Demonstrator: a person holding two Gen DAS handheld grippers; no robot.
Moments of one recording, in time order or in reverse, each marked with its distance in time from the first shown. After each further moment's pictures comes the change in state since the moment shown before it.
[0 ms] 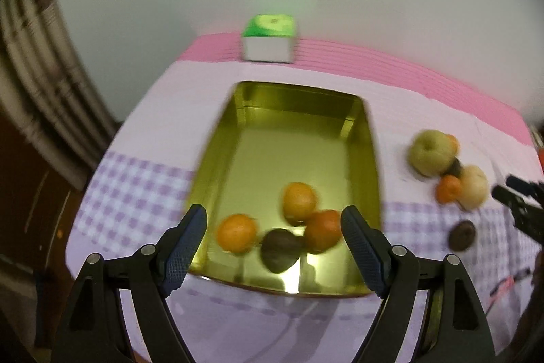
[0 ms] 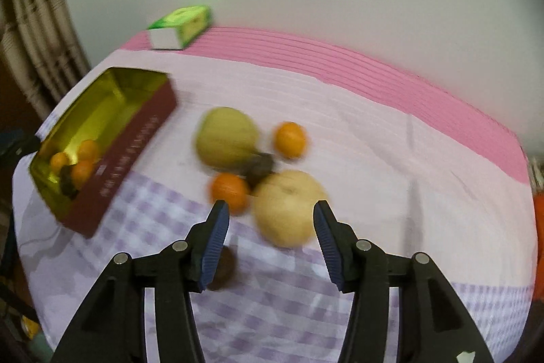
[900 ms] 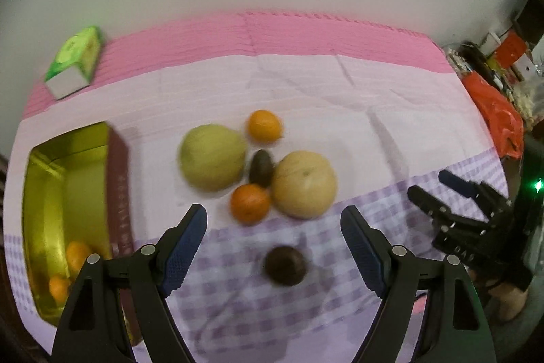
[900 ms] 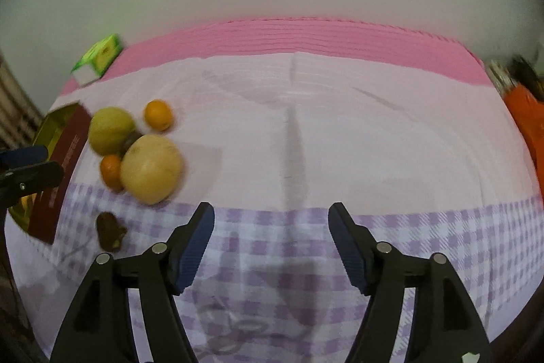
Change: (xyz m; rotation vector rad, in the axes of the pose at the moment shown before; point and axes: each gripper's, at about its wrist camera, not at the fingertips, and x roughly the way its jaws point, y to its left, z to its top) left arm 0.034 -0.224 0.044 0.281 0.210 -0.321; right arm -0.009 -0.126 -0.070 0.317 0.018 -0.060
